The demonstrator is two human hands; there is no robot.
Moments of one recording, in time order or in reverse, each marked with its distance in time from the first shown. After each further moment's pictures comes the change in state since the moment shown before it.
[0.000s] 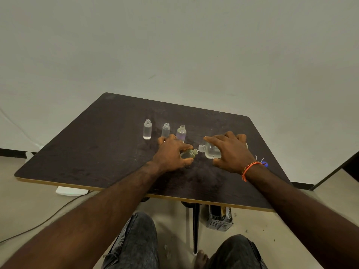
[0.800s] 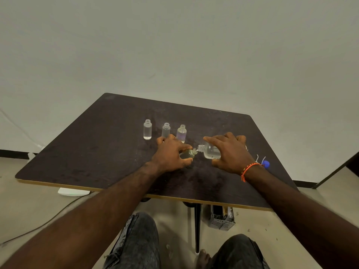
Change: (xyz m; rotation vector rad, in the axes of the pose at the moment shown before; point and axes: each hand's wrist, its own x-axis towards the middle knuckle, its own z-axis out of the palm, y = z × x) left_hand 0.000 -0.005 0.002 0.004 0.020 0.000; right_hand 0.001 -0.001 0.009 0.042 -0.002 0.032
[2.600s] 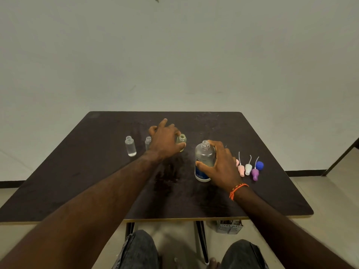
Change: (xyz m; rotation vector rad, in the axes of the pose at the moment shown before) left_hand 0.105 0.019 0.002 0.186 -0.008 -0.123; right_hand -0.013 0.010 0.046 0.814 0.250 0.388
